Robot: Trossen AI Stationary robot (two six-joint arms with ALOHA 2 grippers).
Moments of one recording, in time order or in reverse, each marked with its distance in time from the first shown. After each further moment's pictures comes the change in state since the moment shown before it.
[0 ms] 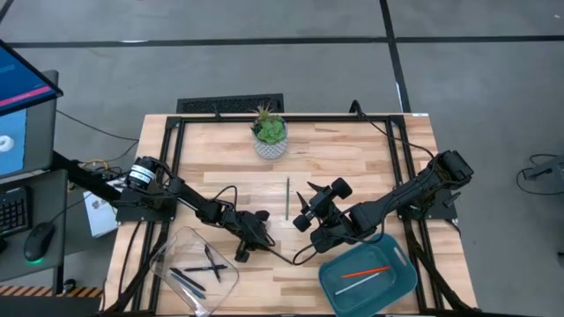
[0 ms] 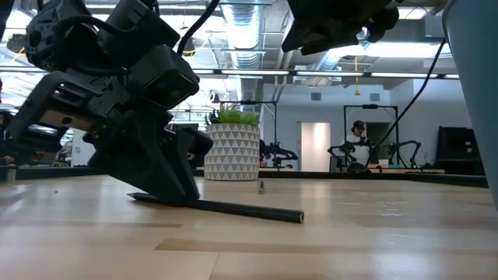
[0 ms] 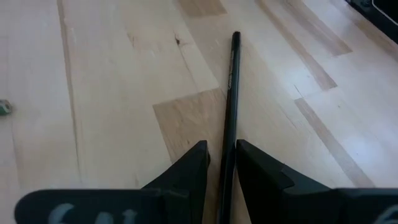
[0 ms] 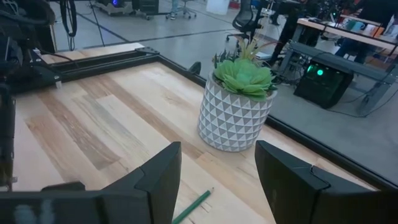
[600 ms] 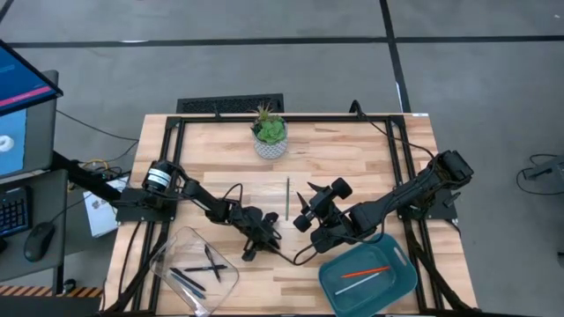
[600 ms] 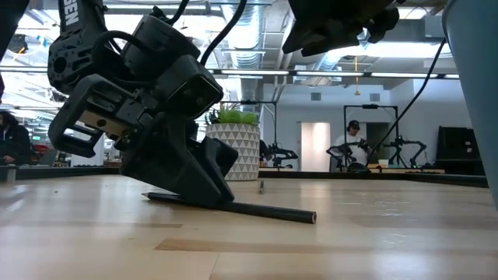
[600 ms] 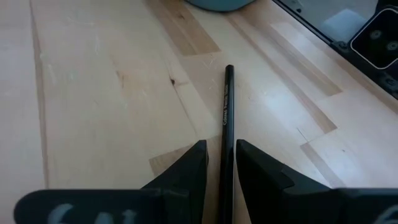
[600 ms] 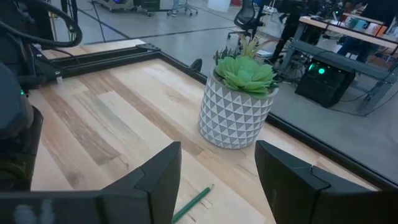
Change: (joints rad) left arm 0.039 0.162 0.053 0.175 0.180 -0.026; right arm 0.000 0.000 0.000 -0.016 -0.009 0.007
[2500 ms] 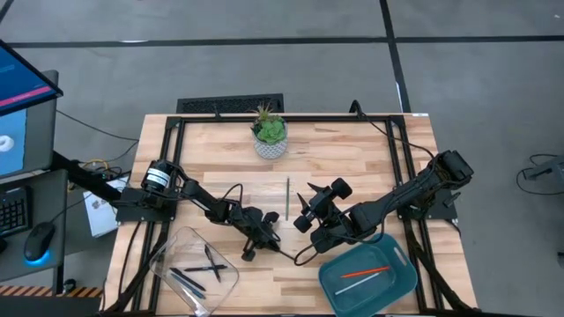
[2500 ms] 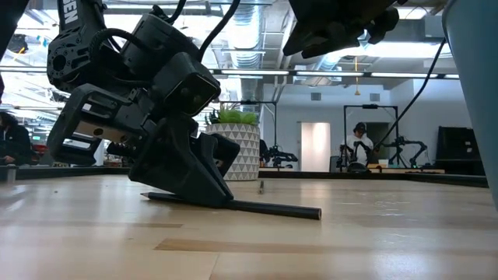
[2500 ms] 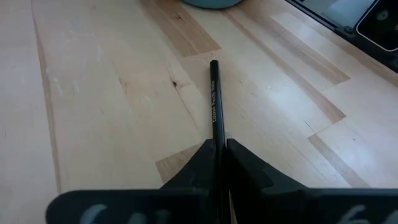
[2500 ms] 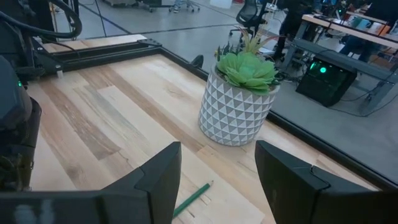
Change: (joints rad) left arm -0.002 -0.003 -0.002 -0.023 -0.026 0.095; right arm 0.000 0.000 0.000 -0.016 -0.017 0.000
